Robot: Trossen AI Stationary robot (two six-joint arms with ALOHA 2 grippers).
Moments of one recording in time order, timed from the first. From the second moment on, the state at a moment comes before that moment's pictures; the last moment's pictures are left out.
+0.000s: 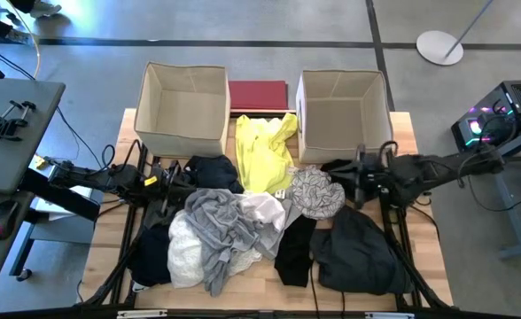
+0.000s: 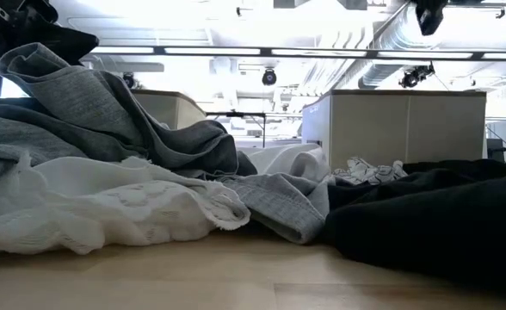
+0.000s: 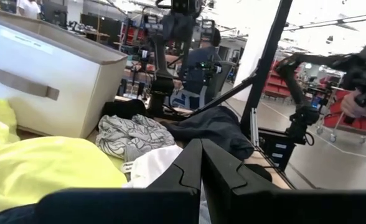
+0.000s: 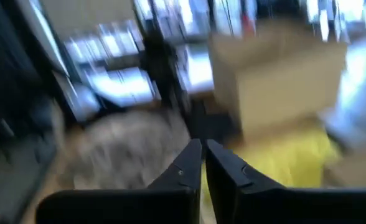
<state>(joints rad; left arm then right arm) -0.20 0.02 0.06 0.02 -0.14 -0.21 0.28 0.67 0.68 -0.26 0.41 0.24</state>
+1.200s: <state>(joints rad) -0.20 0.12 0.05 0.18 -0.15 -0.15 0.05 1.63 0.73 -0.39 0.17 0.36</state>
